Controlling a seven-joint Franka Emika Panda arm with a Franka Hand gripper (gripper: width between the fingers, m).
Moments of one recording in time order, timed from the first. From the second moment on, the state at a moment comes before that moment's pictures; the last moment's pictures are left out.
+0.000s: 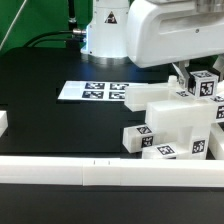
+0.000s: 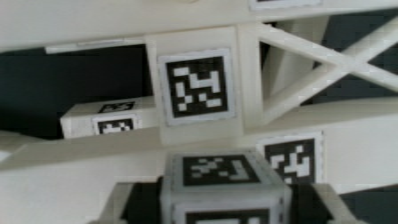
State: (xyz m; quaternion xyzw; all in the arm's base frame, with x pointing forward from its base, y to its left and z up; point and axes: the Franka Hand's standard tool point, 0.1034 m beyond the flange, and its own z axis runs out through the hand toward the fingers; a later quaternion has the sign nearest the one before) arm 0.621 0.093 0.122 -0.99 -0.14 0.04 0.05
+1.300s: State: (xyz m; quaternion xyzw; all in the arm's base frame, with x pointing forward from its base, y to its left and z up) arm 0.622 0.094 0.122 -1.00 0.01 0.05 0.04
